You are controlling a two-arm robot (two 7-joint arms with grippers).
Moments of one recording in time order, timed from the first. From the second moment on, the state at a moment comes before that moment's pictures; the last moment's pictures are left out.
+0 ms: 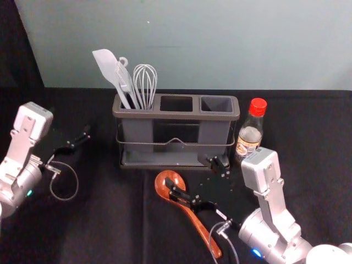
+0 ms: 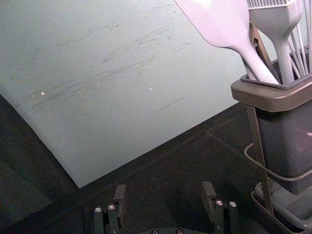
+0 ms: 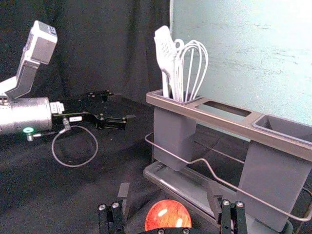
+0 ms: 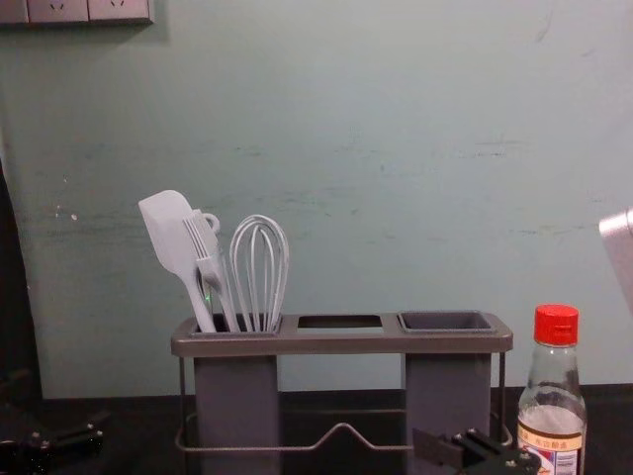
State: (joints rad) left arm -0.20 0.60 0.45 -1.41 -0.25 -0.12 0.03; right arm -0.10 0.29 -0.38 -1.76 0.10 0.00 0.29
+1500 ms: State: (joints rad) left arm -0.20 0.60 0.45 -1.41 -0.25 -0.12 0.03; right arm -0.10 0.29 -0.38 -1.76 0.10 0.00 0.29
